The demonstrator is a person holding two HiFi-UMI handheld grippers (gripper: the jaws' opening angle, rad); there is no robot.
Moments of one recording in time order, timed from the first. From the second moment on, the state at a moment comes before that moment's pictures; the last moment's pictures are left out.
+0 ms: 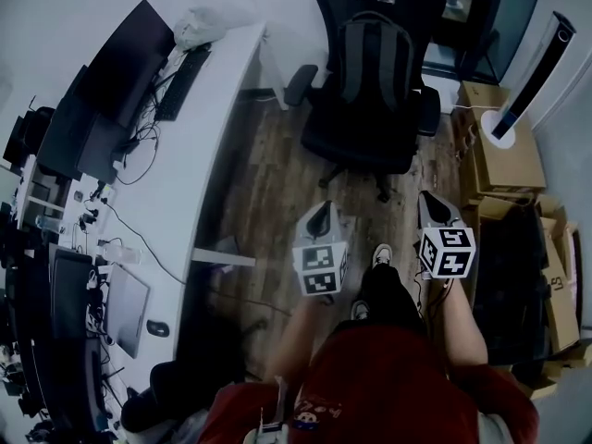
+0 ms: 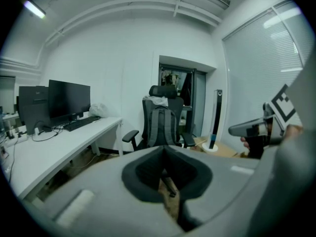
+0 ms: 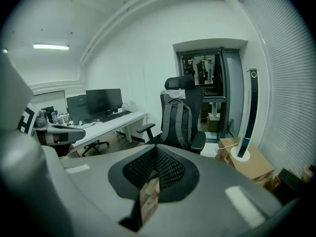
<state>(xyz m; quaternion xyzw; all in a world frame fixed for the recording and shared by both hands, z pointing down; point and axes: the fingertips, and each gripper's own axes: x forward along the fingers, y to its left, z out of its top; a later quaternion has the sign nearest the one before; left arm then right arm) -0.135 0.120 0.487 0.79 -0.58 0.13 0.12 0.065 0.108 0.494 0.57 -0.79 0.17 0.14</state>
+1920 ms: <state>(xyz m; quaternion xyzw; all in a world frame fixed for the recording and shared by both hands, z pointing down) -0.007 -0.337 0.477 0.81 -0.55 0.16 0.09 0.186 -0.333 0.502 0.59 -0.78 0.20 0.10</state>
